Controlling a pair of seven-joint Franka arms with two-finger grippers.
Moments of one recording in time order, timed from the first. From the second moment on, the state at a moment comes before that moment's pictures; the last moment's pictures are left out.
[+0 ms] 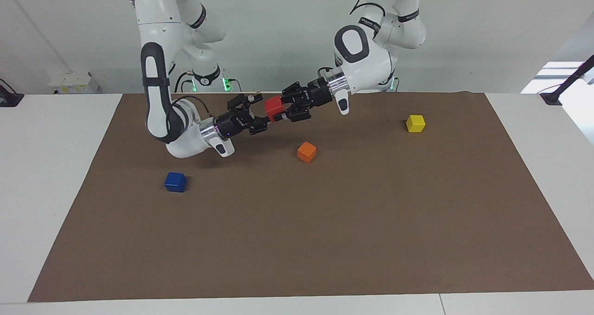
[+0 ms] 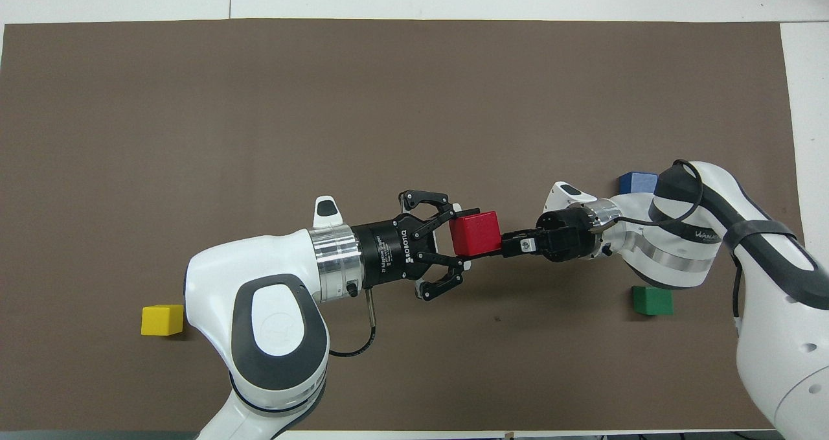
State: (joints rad) left arm -0.64 -0.03 -0.08 -2.15 -1.69 2.47 -1.01; right arm 0.05 0.31 0.03 -2.23 1.72 1.21 -0.99
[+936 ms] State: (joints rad) left arm -0.65 -0.02 -0.08 -2.15 -1.69 2.49 -1.01; right arm 0.10 0.32 0.03 -2.24 1.79 1.27 -1.00
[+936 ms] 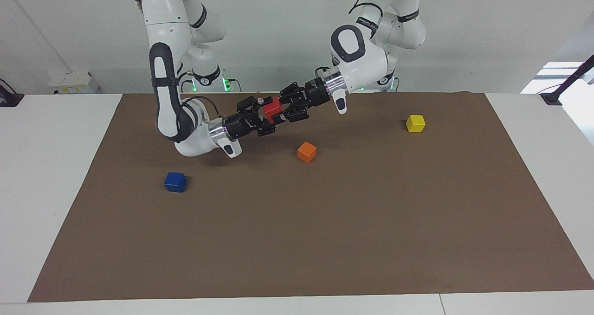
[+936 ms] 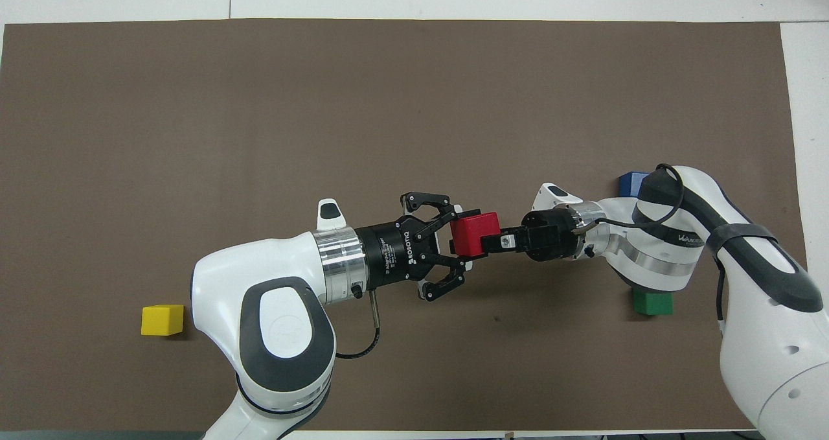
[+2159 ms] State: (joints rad) left arm -0.65 -0.01 -0.07 -2.16 -1.69 2.50 -1.00; right arm 0.09 0.31 0.02 -2.22 1.80 1.29 -0.99
